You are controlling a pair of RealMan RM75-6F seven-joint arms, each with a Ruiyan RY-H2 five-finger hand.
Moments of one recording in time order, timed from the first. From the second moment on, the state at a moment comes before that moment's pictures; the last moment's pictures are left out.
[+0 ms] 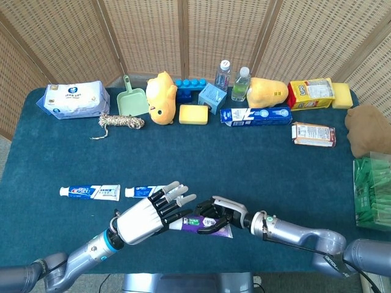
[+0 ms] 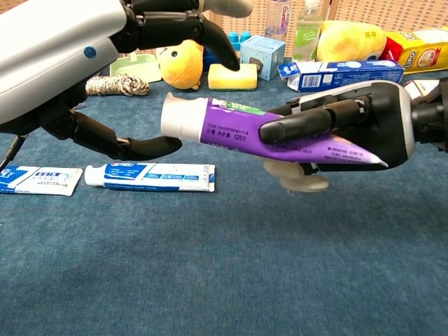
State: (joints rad) left arm -0.62 -1.51 -0.01 -1.62 2.01 1.37 0.25; right arm 0.95 -1.18 -0.03 -1.75 -1.80 0.71 1.82
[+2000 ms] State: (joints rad) left arm -0.62 -1.51 -0.02 -1.60 2.00 1.43 0.24; right arm 1.06 -1.22 -0.26 -1.59 -1.84 1.01 2.16
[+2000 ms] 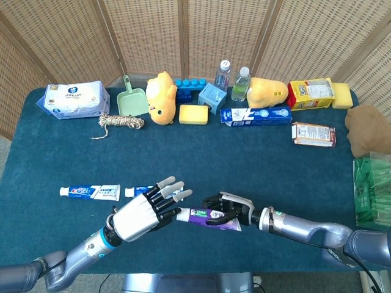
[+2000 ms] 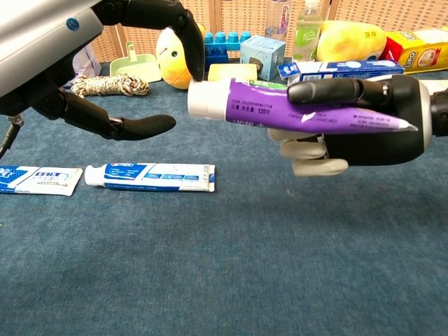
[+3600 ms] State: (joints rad) left arm -0.58 -1.43 -0.02 -1.67 2.01 1.49 0.24; right arm 1.06 -1.21 -0.29 -1.55 -1.78 1.04 2.15
